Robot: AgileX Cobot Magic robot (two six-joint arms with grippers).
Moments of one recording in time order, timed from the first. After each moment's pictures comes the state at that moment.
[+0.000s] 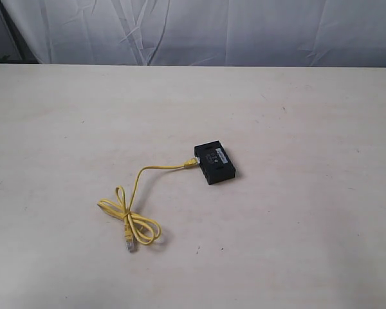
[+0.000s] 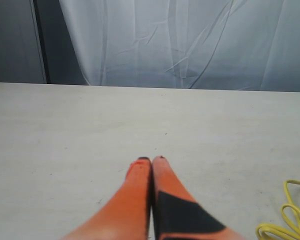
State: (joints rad) left arm -0.06 0.01 0.00 -0.03 0.23 -0.04; right arm -0.01 0.10 -0.18 0.06 0.23 -0.09
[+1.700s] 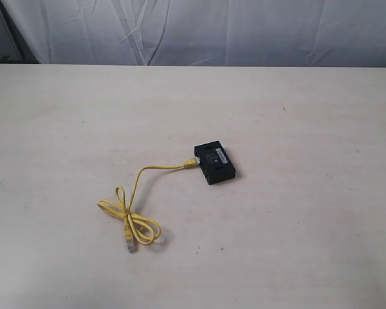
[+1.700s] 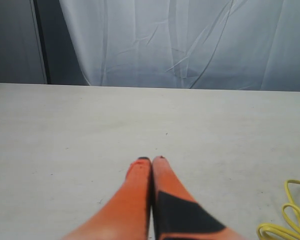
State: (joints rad) left arm -0.06 0.01 0.00 -0.02 0.23 -0.04; right arm -0.01 0.01 0.00 0.03 0.31 0.01
